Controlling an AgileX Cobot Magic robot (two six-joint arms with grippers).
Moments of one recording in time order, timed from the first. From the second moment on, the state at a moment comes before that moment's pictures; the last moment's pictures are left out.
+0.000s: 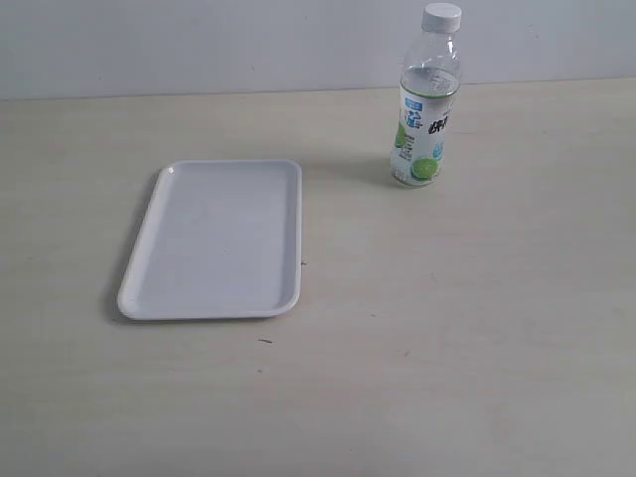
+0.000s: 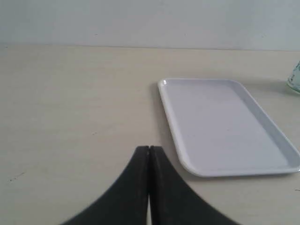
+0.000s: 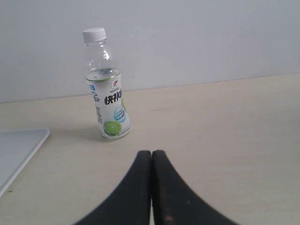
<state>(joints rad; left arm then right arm) -0.20 0.01 0.00 0.06 0.37 -0.14 -0.04 0.01 0.00 0.05 0.25 0.08</state>
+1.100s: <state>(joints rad) -0.20 0.01 0.00 0.06 0.20 -0.14 -0.04 0.01 0.00 0.00 0.30 0.07</state>
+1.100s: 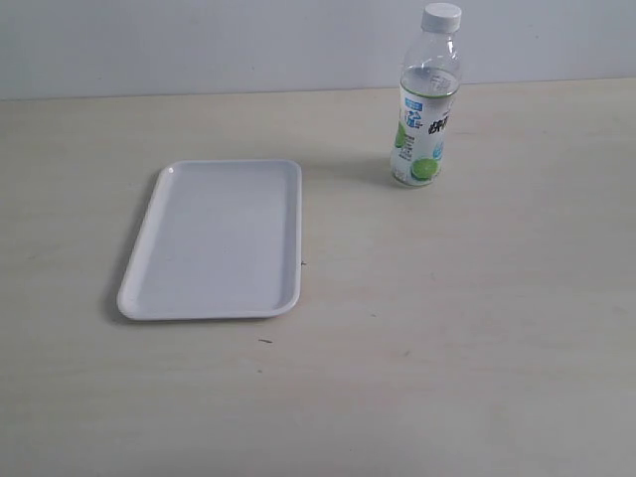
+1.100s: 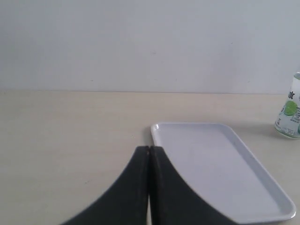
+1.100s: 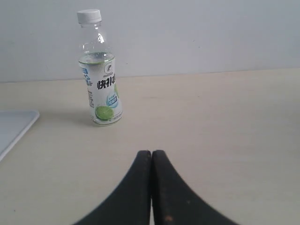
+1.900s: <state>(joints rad) -0.20 0.01 0.00 0.06 0.19 -0.14 -0.04 0.01 0.00 -0.13 0.09 -0.17</state>
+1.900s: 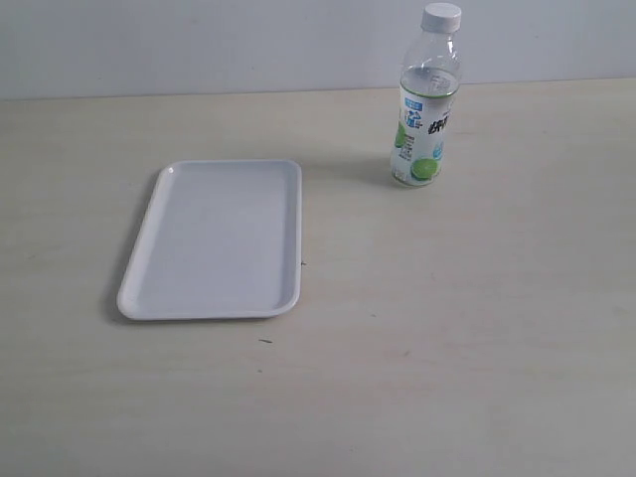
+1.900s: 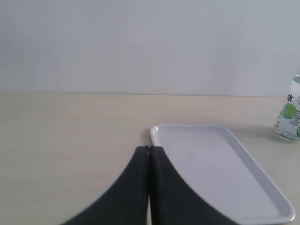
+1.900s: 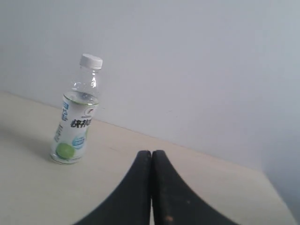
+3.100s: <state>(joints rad) -0.20 0.01 0.00 0.06 0.19 -0.15 -0.04 0.03 -0.02 0.18 -0.63 0.30</state>
